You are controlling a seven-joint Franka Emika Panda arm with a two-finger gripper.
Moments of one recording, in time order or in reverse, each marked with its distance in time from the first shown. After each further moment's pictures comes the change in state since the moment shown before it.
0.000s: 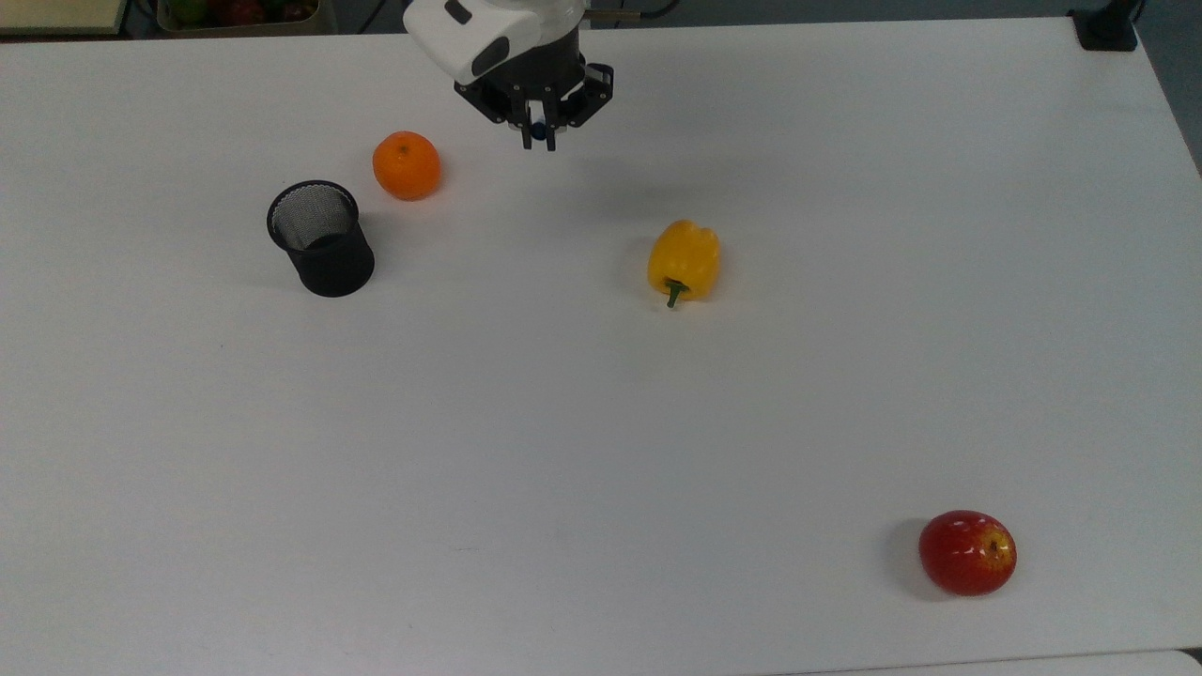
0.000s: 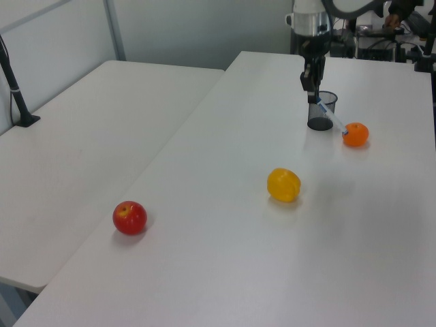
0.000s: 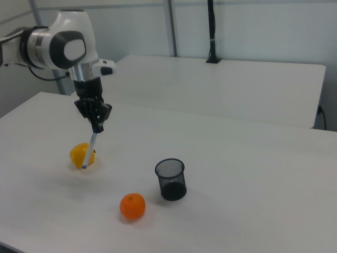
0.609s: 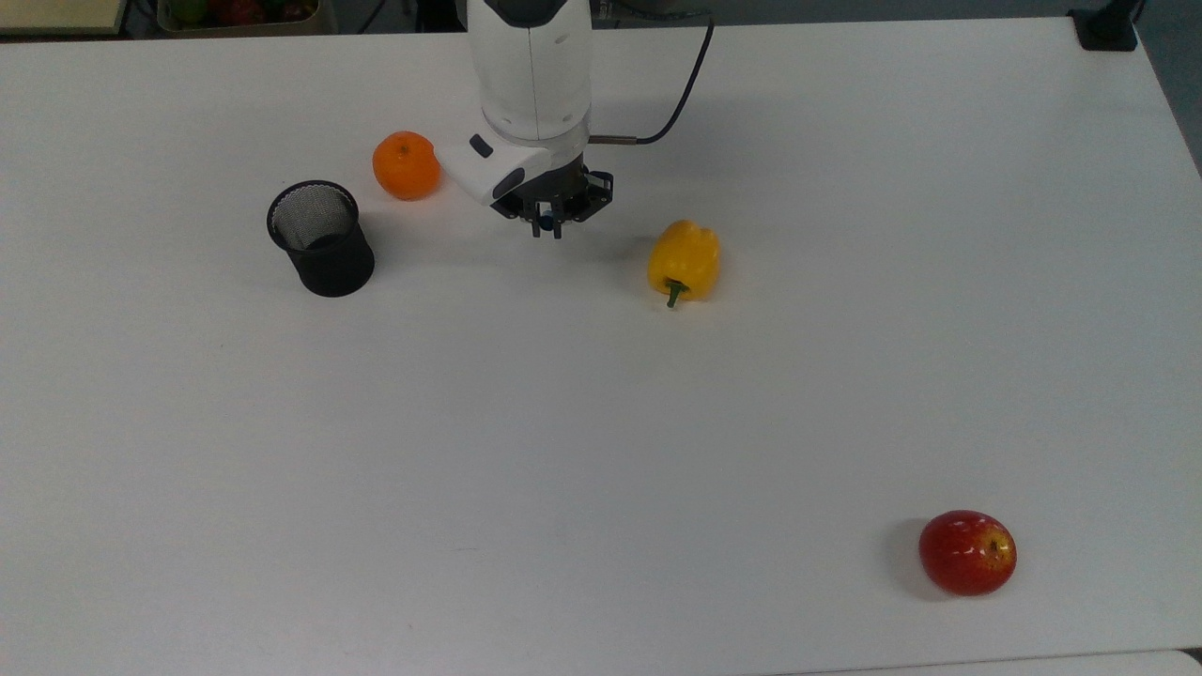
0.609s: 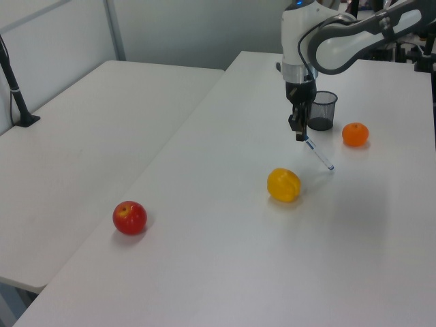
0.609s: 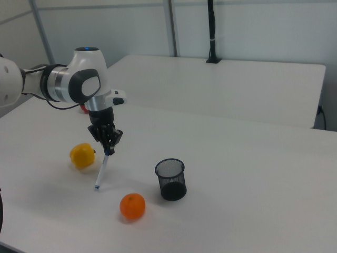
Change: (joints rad) arm 0.004 0.123 0.000 -0.117 0.000 0.251 0.000
